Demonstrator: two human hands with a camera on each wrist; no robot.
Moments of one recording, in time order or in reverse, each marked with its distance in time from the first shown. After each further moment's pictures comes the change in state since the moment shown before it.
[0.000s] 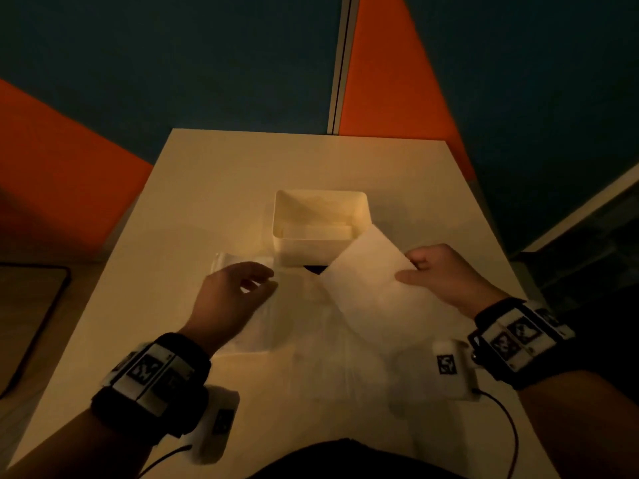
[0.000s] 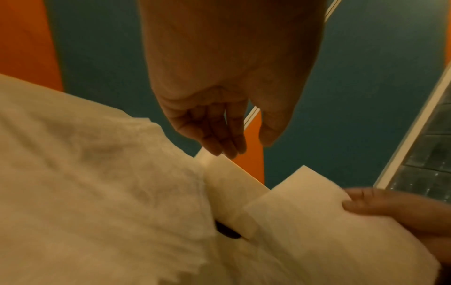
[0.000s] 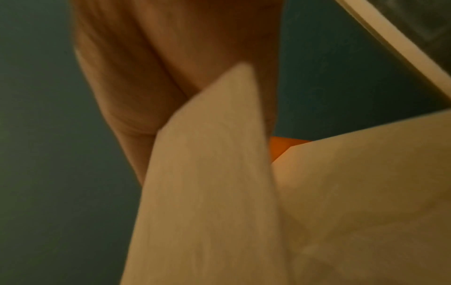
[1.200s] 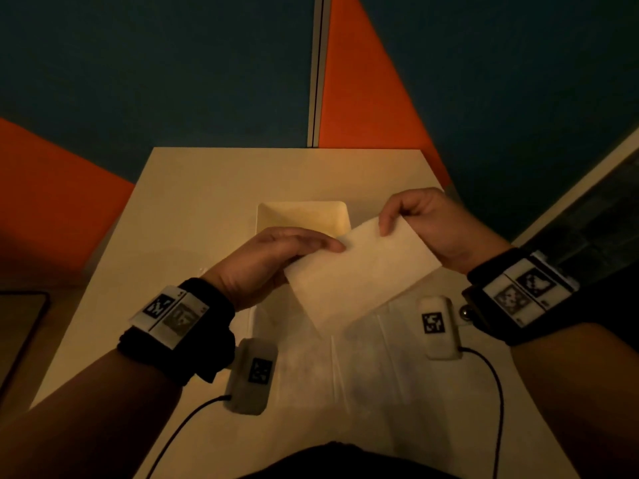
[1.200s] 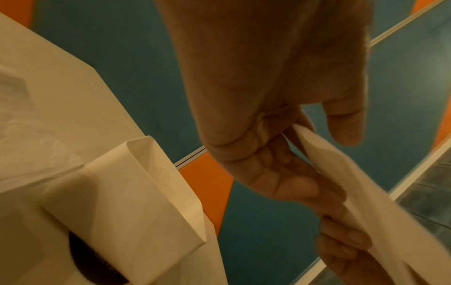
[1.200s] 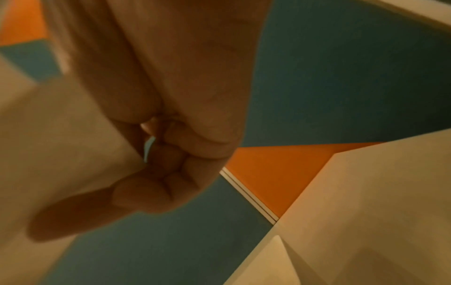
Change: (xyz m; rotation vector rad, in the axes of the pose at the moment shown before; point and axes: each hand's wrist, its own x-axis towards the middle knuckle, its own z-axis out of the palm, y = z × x) left_hand 0.026 0.096 -0.012 -0.911 -0.608 0.057; right_hand -0.014 -0.076 -0.039 0.355 -0.134 -0.283
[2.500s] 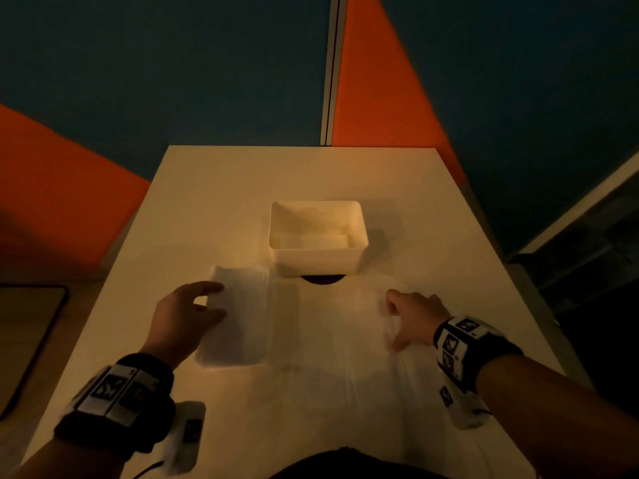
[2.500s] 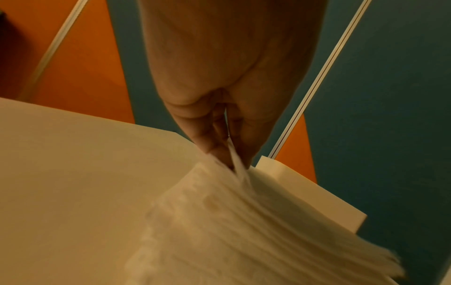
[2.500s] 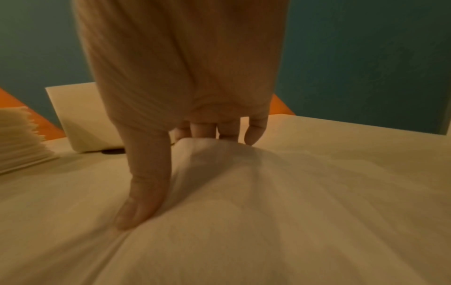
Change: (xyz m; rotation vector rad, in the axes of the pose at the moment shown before) left_hand -0.070 -0.083 -0.092 0.811 0.764 -0.250; right_hand -0.006 0.151 0.027 -1.163 -0.247 0.459
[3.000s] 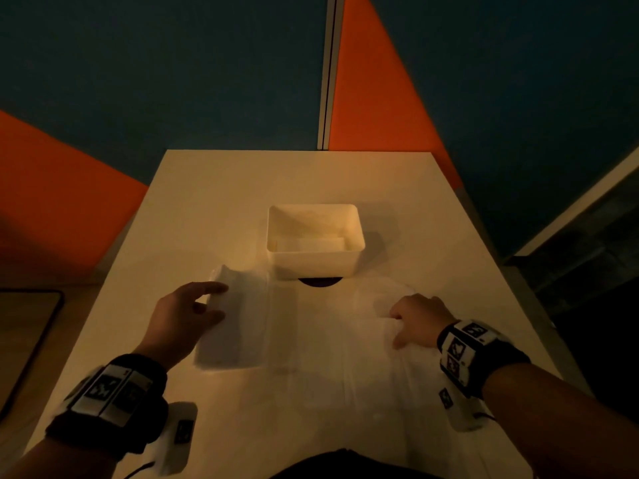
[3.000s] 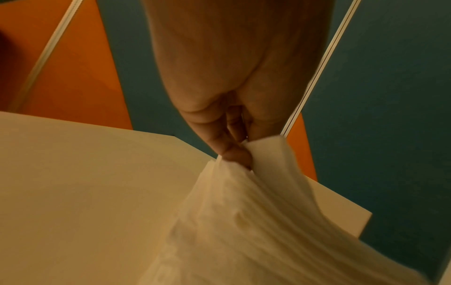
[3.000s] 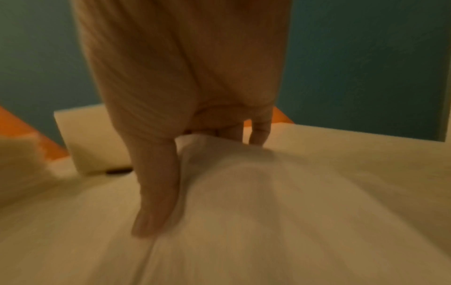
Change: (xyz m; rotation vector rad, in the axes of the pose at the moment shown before) left_hand 0.001 0.000 -0.005 0.002 -0.053 0.103; right_hand -0.013 -0.002 -0.012 -0.075 -0.030 0.013
